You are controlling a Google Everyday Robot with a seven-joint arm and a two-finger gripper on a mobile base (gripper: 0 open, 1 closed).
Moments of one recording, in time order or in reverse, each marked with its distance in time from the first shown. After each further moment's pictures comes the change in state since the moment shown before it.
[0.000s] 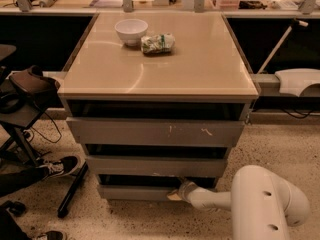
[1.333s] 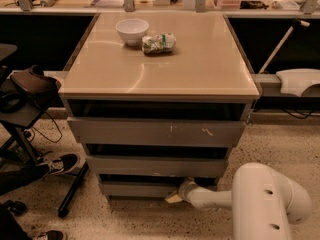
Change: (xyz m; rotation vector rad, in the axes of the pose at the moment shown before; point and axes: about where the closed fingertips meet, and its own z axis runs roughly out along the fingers) arm -0.008 -0.010 -0.012 0.022 -0.003 -0.019
